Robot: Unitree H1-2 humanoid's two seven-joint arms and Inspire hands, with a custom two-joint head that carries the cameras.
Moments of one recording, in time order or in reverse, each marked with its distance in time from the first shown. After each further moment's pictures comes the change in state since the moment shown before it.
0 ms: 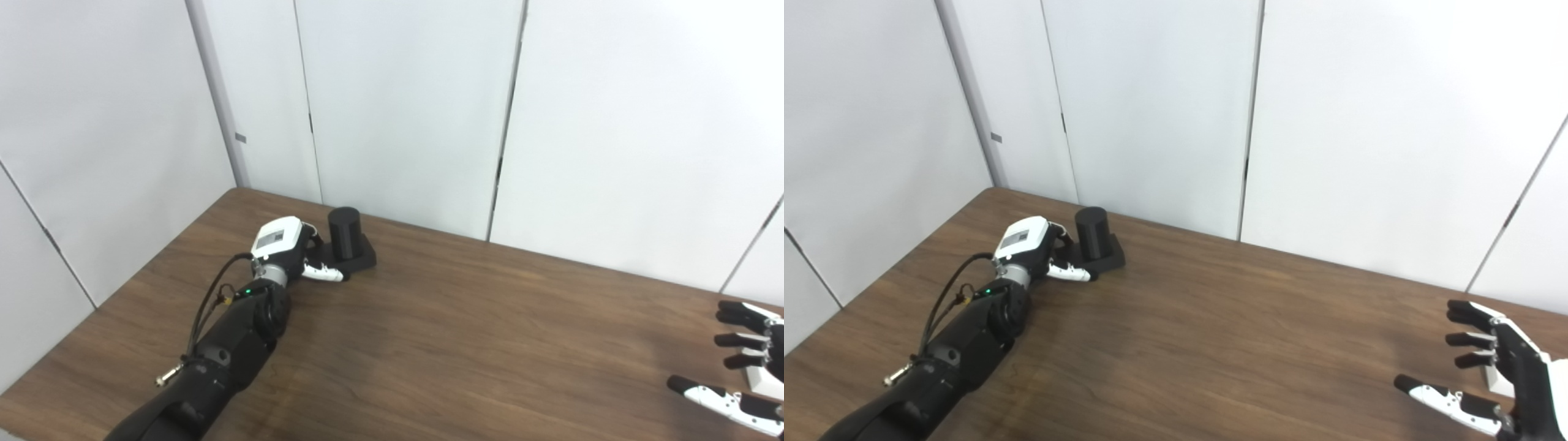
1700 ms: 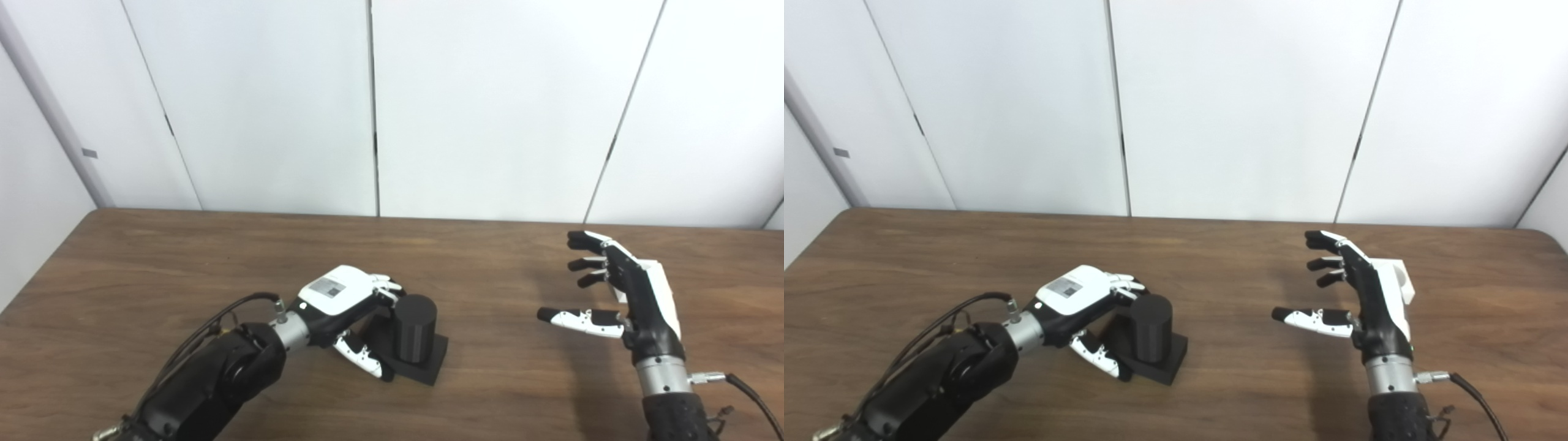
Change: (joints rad) left arm -0.018 -0.047 -0.420 -0.339 0.124 -0.464 -0.283; right arm -0.031 0.013 0.016 0.154 -0.014 -0.124 -0.046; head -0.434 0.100
